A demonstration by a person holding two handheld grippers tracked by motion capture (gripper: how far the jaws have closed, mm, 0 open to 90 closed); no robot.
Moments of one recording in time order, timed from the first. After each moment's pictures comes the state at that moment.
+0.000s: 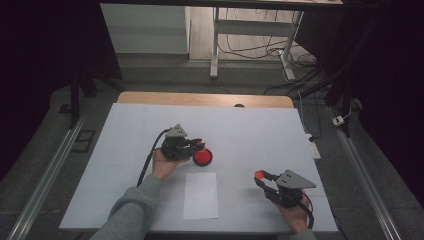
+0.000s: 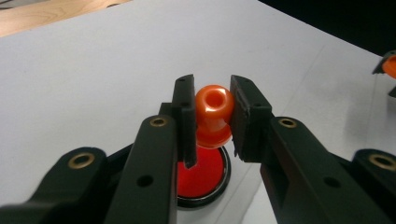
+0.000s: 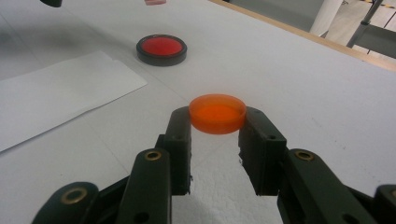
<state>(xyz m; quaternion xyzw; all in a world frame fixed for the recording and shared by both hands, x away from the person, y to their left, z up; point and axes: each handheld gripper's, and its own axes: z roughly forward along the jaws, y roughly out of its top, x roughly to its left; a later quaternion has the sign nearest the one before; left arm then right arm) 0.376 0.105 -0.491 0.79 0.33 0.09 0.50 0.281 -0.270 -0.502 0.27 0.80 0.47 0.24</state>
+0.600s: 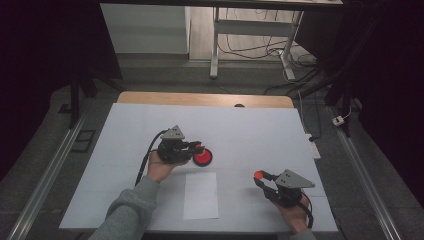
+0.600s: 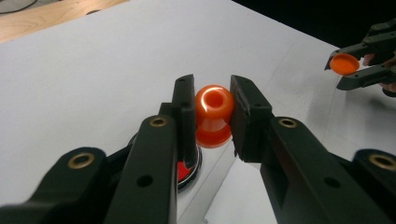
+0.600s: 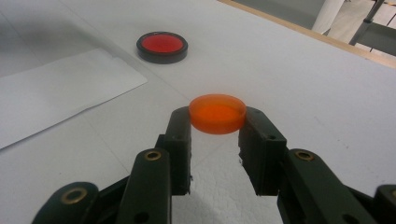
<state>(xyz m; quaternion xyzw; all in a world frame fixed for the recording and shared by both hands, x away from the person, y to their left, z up) 0.358 0.110 -0.473 0.80 0.31 0.07 0.50 0.283 -0.269 -0.504 0.27 0.81 0.47 0.24</state>
